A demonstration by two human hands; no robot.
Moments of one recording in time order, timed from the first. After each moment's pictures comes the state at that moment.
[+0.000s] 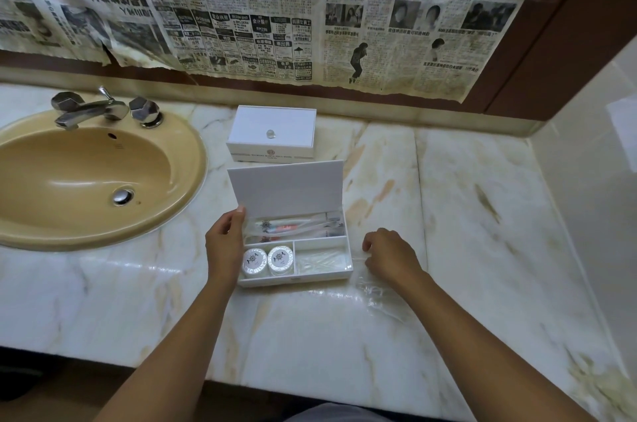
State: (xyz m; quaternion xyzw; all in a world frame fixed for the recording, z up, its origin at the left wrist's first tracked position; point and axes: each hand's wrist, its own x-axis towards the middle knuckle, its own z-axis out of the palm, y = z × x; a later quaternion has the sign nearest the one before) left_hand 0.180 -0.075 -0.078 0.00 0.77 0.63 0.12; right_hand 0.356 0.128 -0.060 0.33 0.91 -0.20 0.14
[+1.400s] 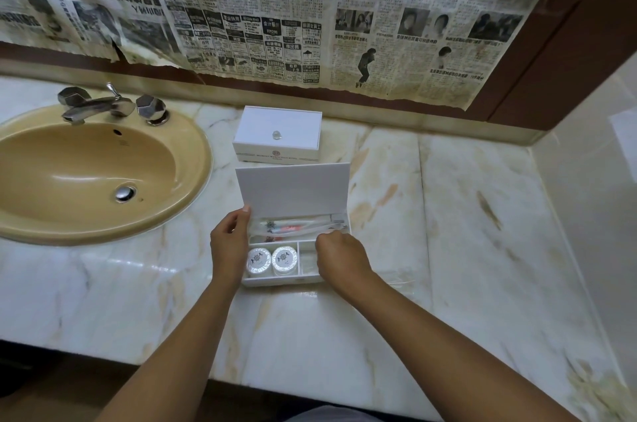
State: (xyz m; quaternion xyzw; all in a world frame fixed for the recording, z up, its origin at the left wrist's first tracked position) left_hand 0.179 -0.076 -0.079 0.00 0.76 0.64 0.13; right_hand 0.310 0.053 -0.021 0.22 0.96 -0.14 0.11
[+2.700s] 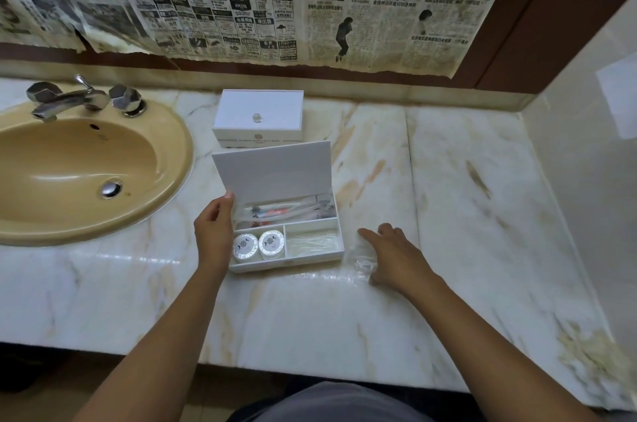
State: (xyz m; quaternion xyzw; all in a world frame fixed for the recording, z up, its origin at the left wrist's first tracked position) left_hand 0.180 -0.074 -0.081 0.01 0.77 0.63 0.10; right_hand 0.399 0.118 -0.055 0.29 0.92 -0.19 0.19
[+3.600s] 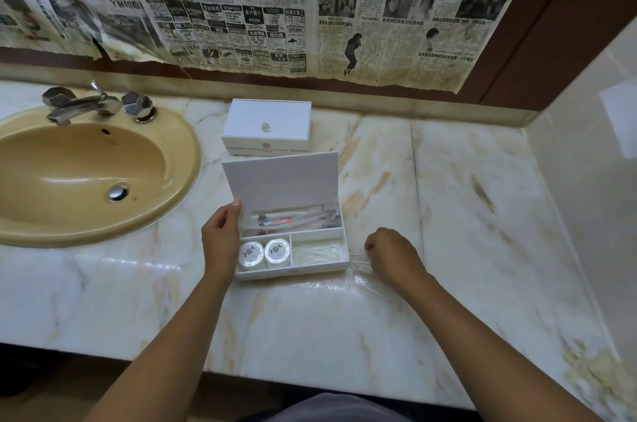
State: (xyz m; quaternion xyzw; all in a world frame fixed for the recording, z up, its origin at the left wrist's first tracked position) left_hand 0.179 -0.075 -0.080 0.00 0.76 0.63 0.12; right_hand 0.374 0.123 -0.064 0.34 0.92 -0.20 0.10
